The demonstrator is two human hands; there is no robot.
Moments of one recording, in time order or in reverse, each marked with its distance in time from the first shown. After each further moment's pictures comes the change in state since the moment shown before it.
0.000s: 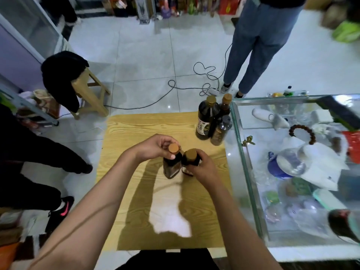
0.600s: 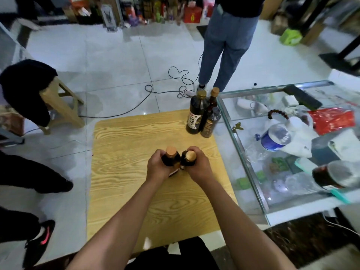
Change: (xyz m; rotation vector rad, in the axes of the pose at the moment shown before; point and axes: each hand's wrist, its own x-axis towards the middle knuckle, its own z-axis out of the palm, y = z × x) left_hand -0.025 -0.079 0.067 0.103 0.671 -0.047; right_hand -0.035 0.003 0.050 -0.308 0.268 -0.056
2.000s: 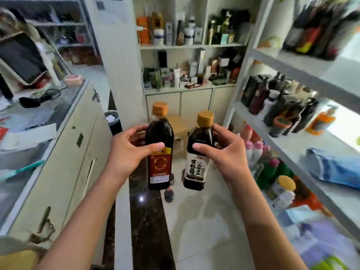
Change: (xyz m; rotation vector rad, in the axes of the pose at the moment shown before) left_hand -0.672 0.178 0.158 -0.082 -1.421 0.952; right_hand -0.781 0.066 -0.293 0.305 1.592 0.193
